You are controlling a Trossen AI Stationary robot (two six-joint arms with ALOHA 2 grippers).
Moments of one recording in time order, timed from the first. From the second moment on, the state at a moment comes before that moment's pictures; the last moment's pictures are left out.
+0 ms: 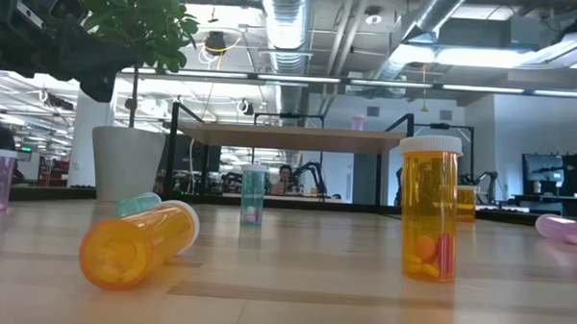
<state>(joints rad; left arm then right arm) -0.06 0.01 0.02 0.01 -0.12 -0.10 0.45 1.20 0.99 -0.12 0.37 0.20</state>
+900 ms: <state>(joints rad) -0.06 0.01 0.02 0.01 -0.12 -0.10 0.56 1.26 0.63 0.40 0.53 0.26</state>
